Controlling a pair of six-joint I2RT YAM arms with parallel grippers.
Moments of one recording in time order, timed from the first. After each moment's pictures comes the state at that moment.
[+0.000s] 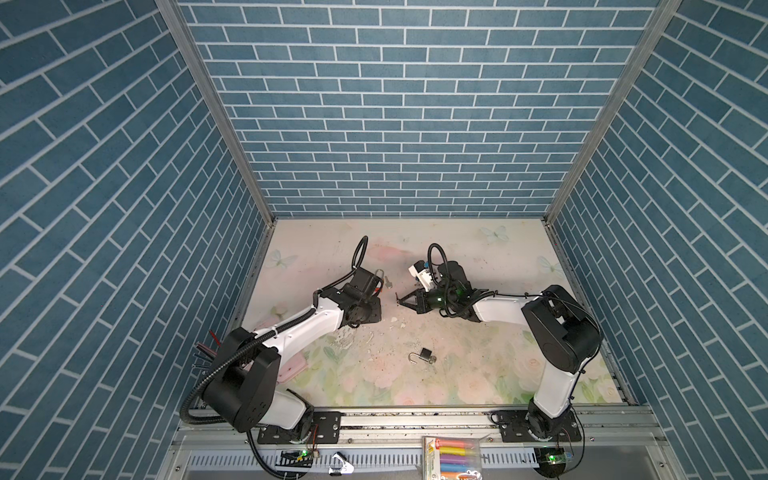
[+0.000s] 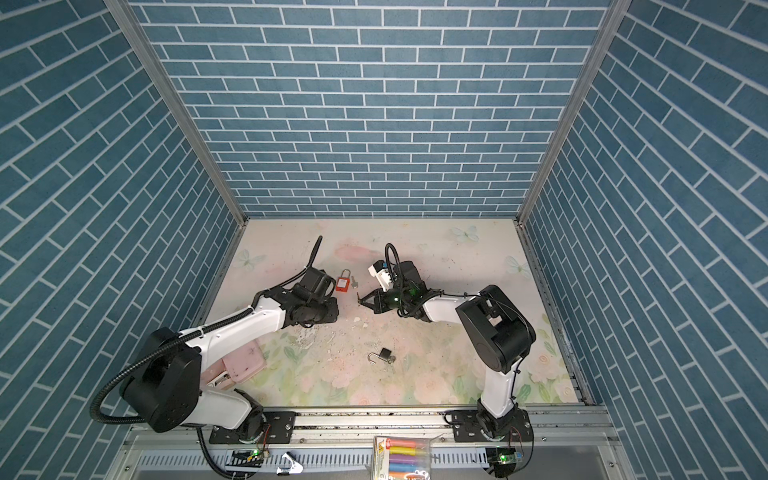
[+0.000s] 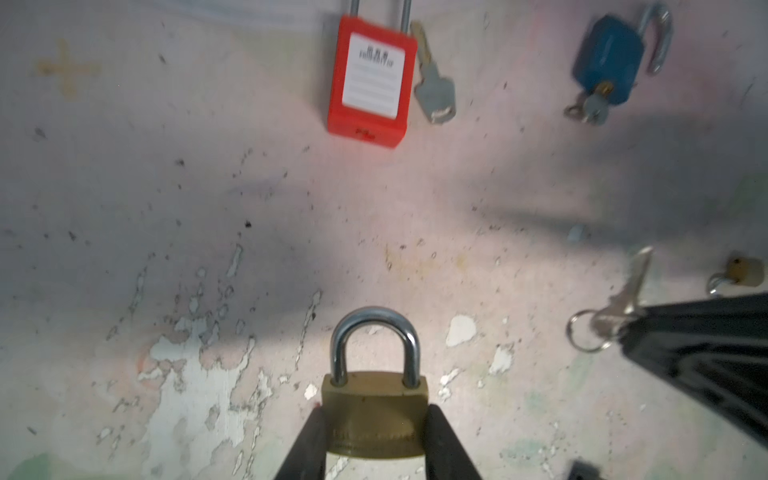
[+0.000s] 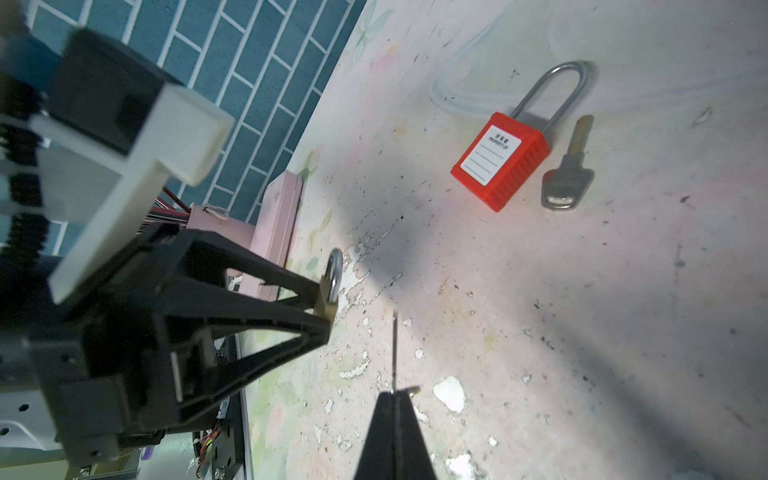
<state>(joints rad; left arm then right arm) -0.57 1.45 0.85 -0.52 -0.02 -0.59 0.68 1.83 0.93 0.31 -0.68 0.47</state>
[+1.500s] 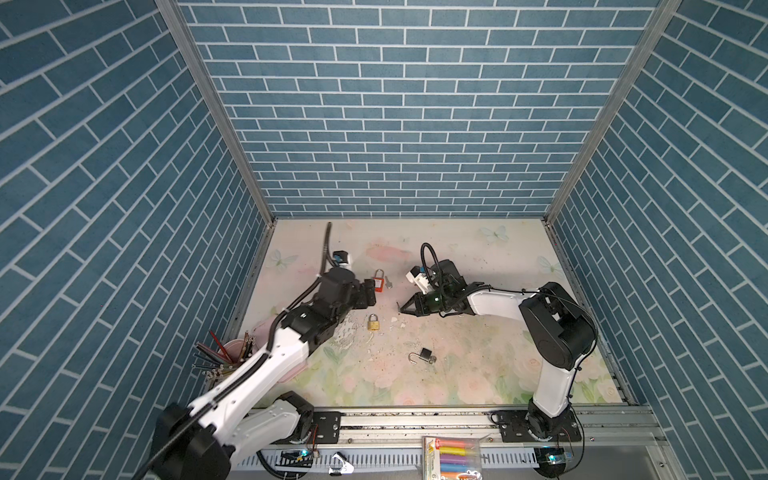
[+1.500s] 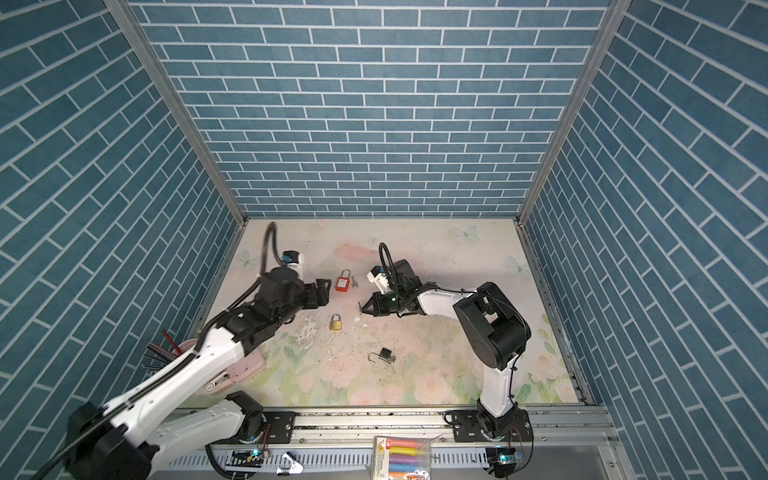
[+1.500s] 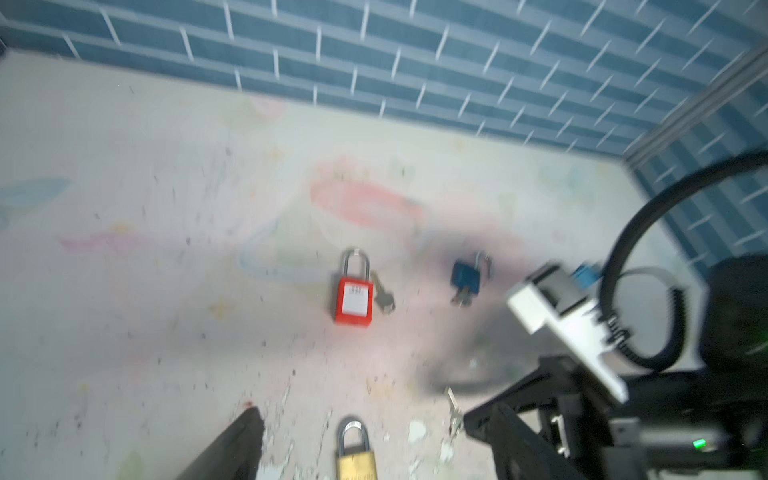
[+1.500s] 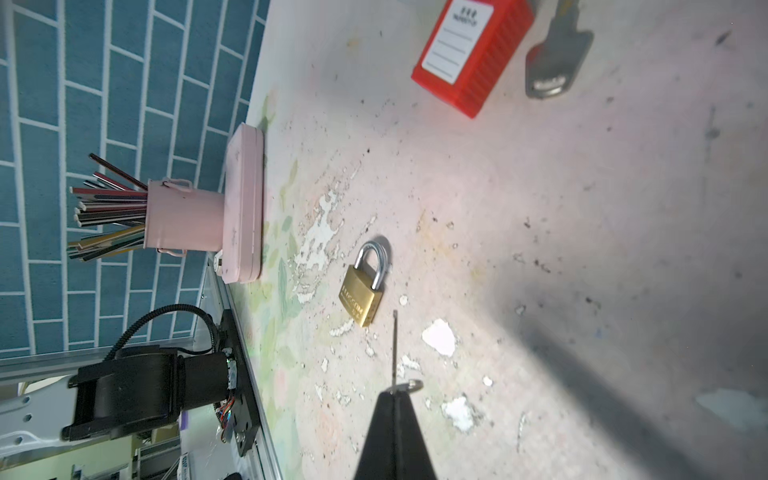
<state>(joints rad) -0.48 0.97 0.75 -0.27 -0.16 -0.47 0.70 1.87 1.05 -0.03 -0.70 0.47</state>
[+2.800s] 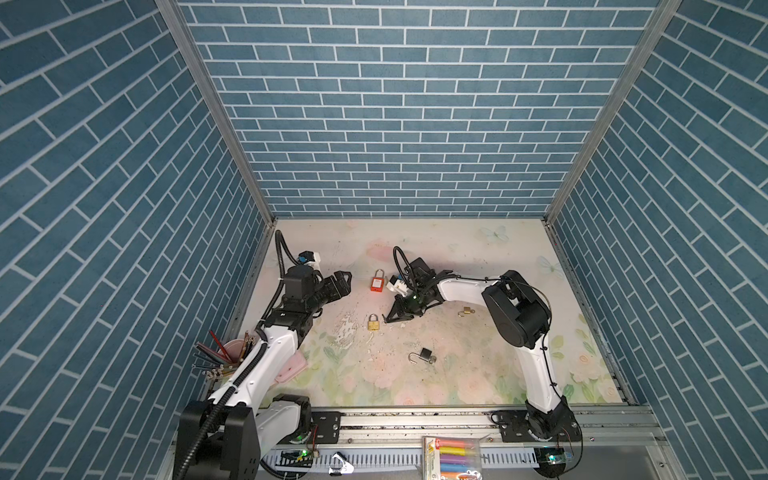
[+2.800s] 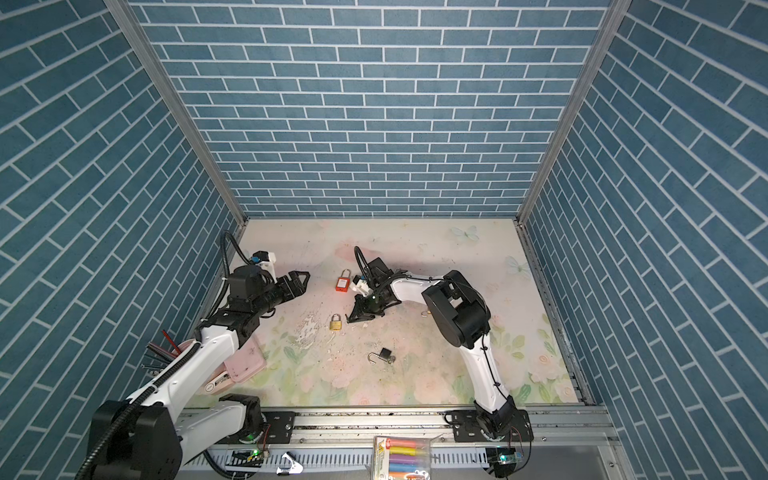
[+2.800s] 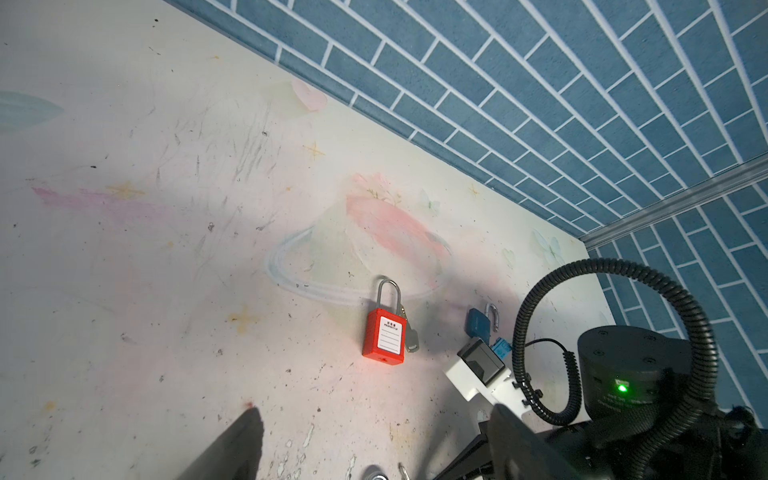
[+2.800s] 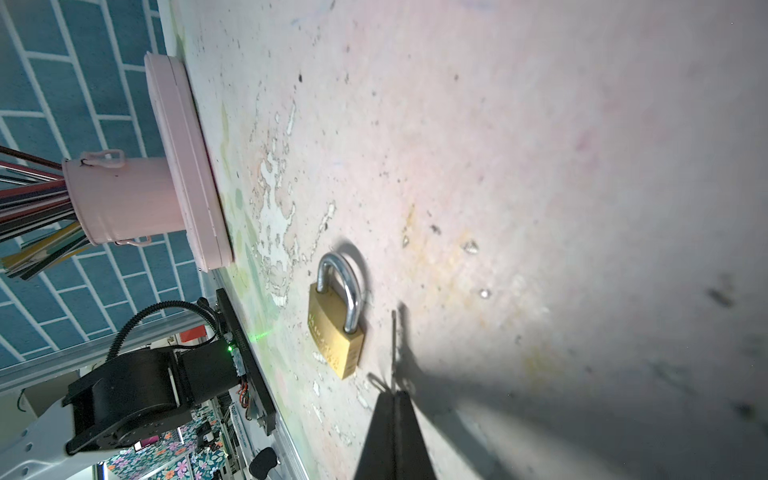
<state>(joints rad) -0.13 1.10 0.63 -0.04 0.24 -0.53 0.77 2.18 1.42 -0.37 -0.77 0.47</state>
